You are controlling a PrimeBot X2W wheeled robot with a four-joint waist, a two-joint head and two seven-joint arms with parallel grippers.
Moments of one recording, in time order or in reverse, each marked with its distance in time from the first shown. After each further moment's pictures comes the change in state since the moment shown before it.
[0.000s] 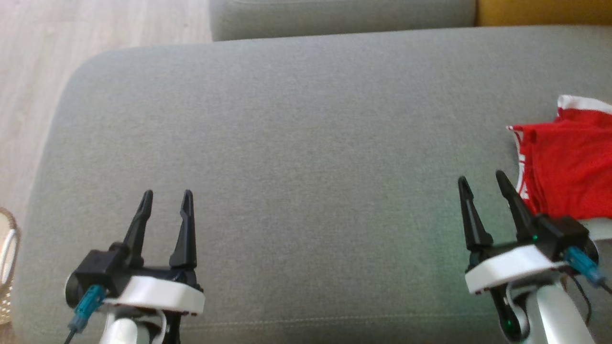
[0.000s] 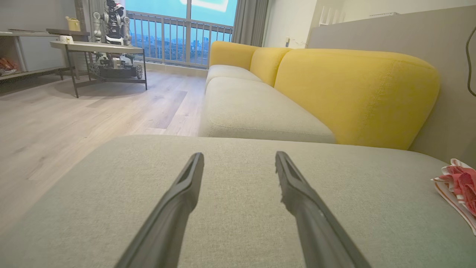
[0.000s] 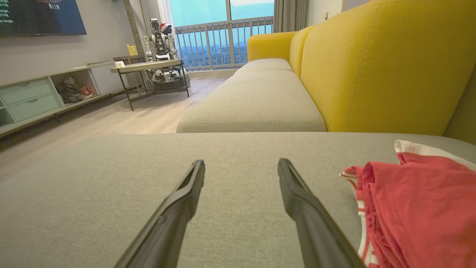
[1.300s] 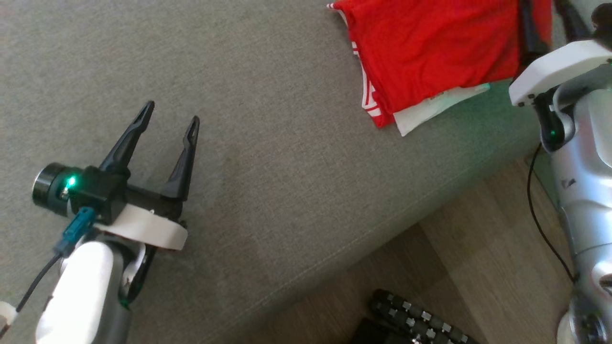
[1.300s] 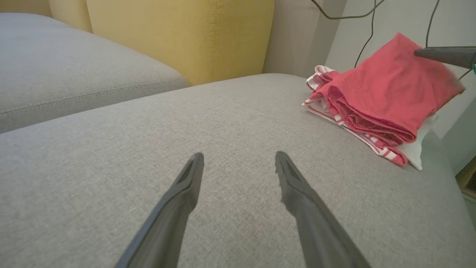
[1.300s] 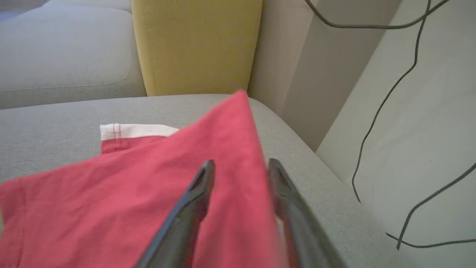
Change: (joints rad) left arm -0.275 0.218 -0.138 -0.018 0.053 -0.051 0.061; right arm -0.804 -0.136 0.000 0.654 0.040 0.000 0.004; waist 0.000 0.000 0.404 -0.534
